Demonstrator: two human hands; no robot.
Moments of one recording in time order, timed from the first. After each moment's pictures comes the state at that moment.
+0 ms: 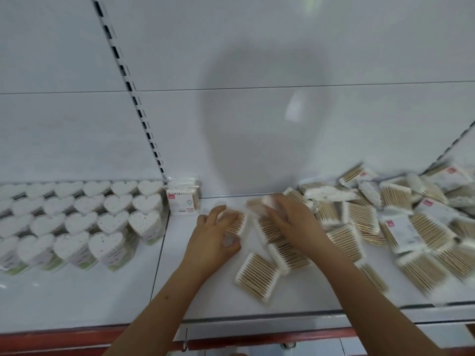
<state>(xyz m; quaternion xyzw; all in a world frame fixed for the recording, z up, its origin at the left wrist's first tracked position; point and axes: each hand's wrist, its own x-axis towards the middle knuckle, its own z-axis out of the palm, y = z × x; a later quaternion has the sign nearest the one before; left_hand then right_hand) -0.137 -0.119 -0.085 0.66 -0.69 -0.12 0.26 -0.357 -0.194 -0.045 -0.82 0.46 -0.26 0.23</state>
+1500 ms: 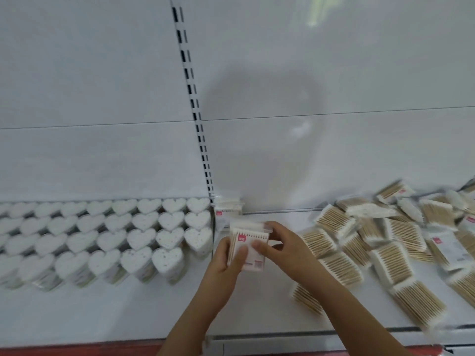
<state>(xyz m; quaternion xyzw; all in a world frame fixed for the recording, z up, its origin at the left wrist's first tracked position) -0.080 -0.054 -0.044 0.58 -0.43 -0.47 0.51 -0.243 -0.132 -0.028 -0.69 0.46 -0.30 0.48</state>
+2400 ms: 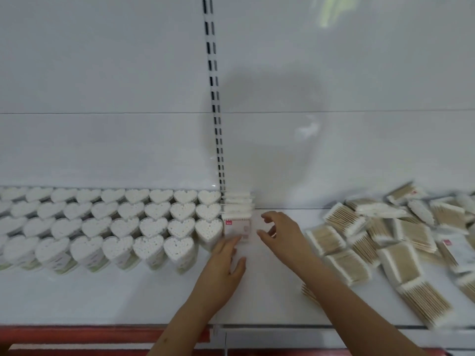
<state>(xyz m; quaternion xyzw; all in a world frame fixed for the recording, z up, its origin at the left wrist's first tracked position) -0.047 -0.040 -0.077 0.66 -0.60 -0.28 0.35 -0.209 -0.153 -0.044 -0.78 0.50 -0.22 0.29</state>
